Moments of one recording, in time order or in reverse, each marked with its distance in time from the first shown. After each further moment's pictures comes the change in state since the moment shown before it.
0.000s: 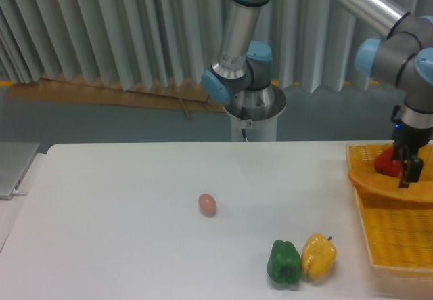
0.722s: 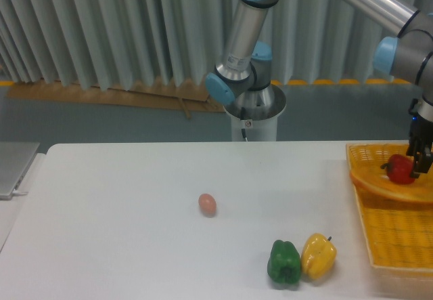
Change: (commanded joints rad) arm 0.187 -0.023 -0.028 -0.006 0.002 0.304
